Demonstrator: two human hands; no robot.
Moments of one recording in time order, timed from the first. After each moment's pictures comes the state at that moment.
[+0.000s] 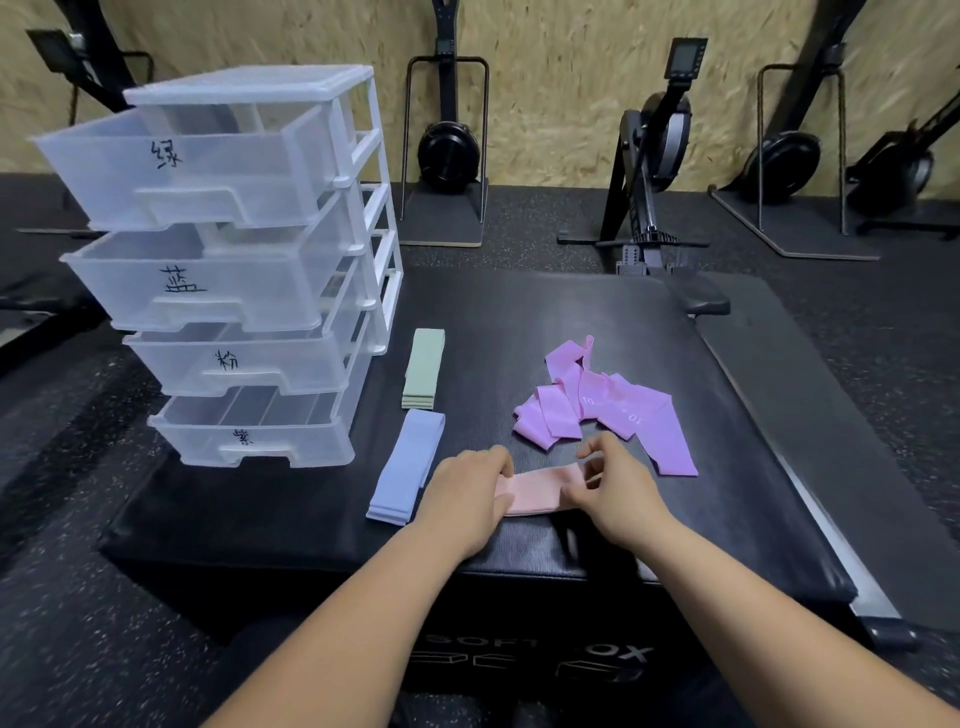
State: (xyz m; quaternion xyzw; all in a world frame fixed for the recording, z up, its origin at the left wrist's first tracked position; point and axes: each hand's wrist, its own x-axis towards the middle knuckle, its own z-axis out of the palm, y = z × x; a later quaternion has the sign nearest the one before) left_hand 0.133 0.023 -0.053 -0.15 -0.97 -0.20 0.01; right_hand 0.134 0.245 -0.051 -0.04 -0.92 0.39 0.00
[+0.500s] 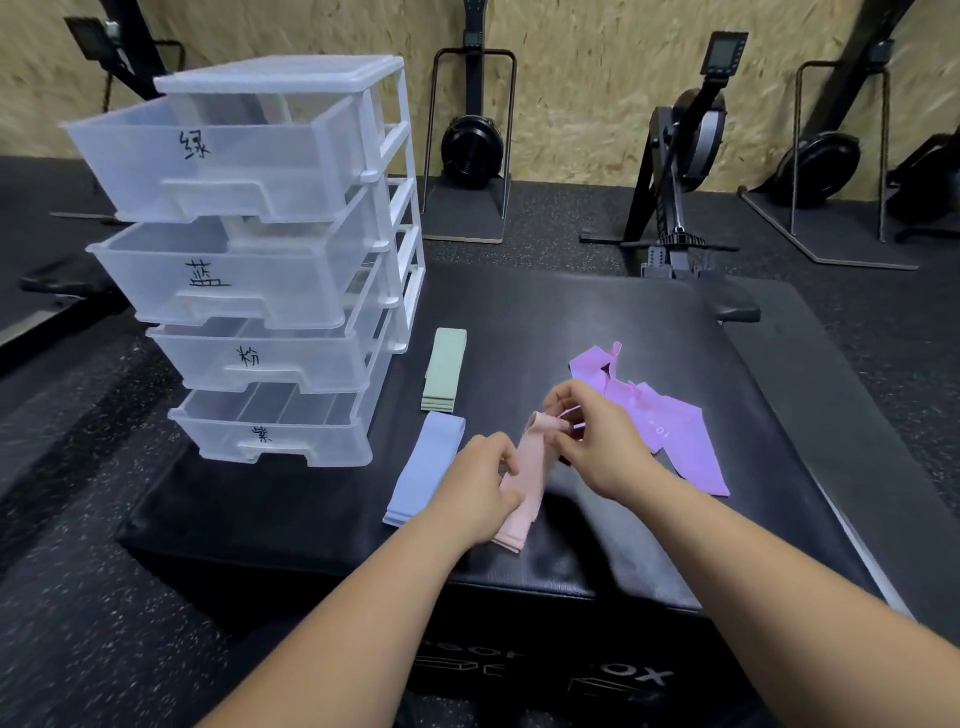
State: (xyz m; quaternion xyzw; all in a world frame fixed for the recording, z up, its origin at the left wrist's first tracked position) left_hand 0.112 0.009 -0.048 -0.06 -0.92 -0.38 -0.04; right_hand 0.075 0.204 -0.011 0.13 -0.89 0.44 0.03
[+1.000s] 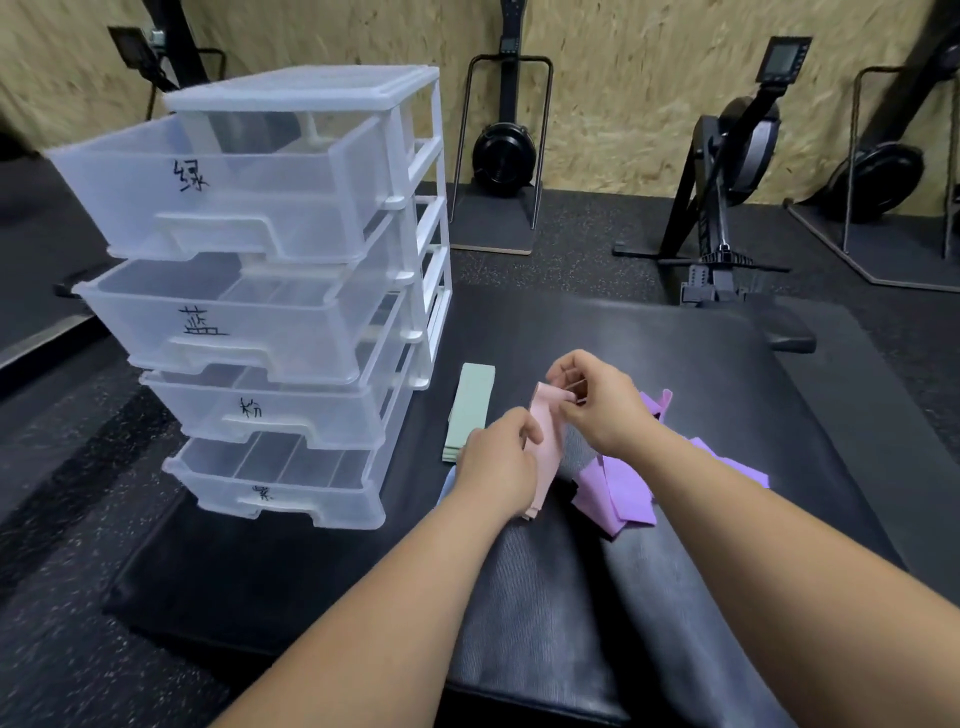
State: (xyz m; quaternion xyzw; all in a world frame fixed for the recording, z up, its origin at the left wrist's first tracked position) left_hand 0.011 0.007 -0.012 0.04 -0.92 -0.38 0.00; right_hand -0.072 0.169 0.005 0.14 -0.90 0.40 0.04
